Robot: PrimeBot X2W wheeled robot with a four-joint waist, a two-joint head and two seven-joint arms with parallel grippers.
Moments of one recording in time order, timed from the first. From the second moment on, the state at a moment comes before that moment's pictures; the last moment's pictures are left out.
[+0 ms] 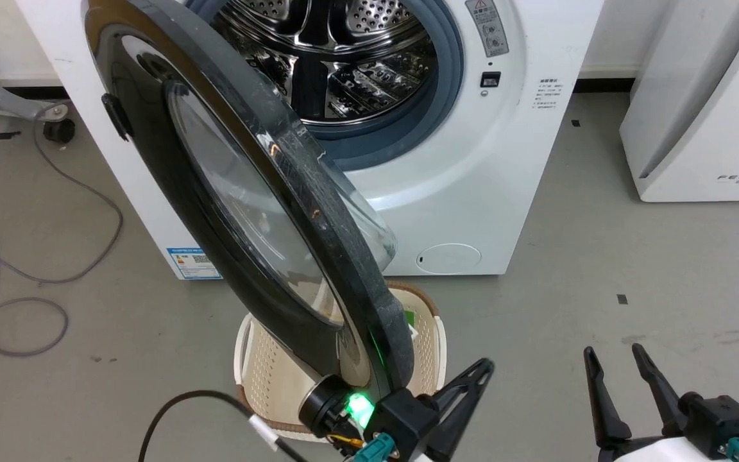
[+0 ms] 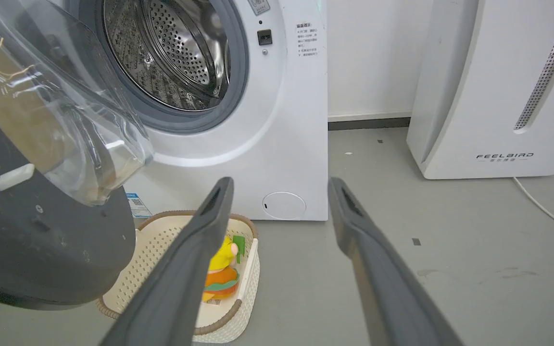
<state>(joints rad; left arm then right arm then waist) -0.13 0.06 -0.68 -0.02 -0.18 -0.05 -0.01 0.07 -0.05 -0.01 0.10 0.16 0.13 -0.18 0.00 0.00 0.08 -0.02</state>
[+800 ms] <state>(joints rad) -0.22 0.04 -0.66 0.21 -0.22 0.08 -0.17 0.05 -0.05 0.01 0.17 0.20 0.13 -0.19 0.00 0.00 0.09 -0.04</state>
